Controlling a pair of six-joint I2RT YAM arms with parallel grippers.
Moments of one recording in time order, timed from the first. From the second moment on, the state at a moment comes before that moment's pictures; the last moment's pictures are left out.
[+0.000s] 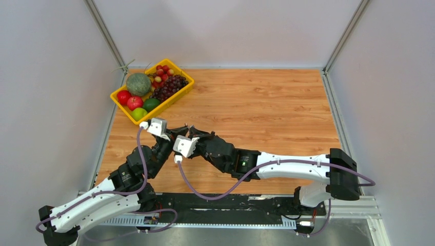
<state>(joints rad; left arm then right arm) -1.00 0.47 0.53 -0.03 -0.53 -0.26 1.35 1.47 1.10 0.23 0.51 -0.71</state>
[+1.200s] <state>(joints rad) -1.00 0.48 0.53 -0.03 -0.55 -0.26 1.39 1.51 1.15 0.29 0.52 -0.75</state>
